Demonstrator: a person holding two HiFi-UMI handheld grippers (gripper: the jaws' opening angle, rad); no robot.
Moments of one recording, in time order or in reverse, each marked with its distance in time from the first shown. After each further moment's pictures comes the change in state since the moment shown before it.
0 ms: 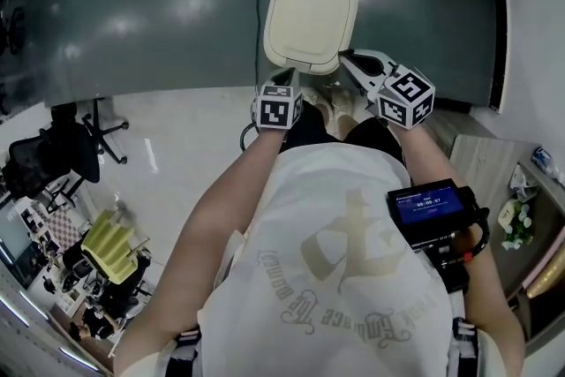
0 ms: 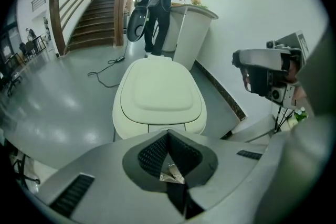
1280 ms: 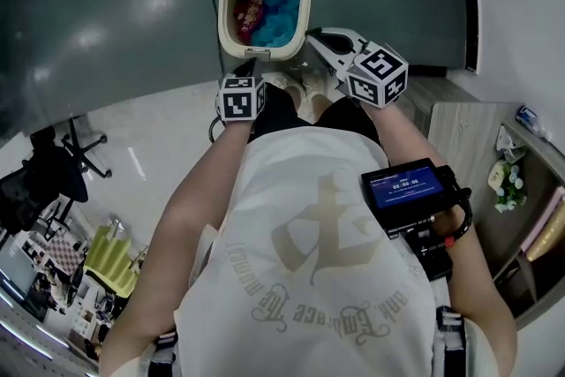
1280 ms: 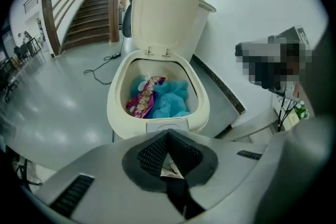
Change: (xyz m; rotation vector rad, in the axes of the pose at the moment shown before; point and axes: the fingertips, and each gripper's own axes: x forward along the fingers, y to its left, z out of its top) left arm 0.025 0.001 -0.014 0.031 0.048 -0.016; right arm -0.011 -0.029 -0.012 0.040 -0.017 -0.085
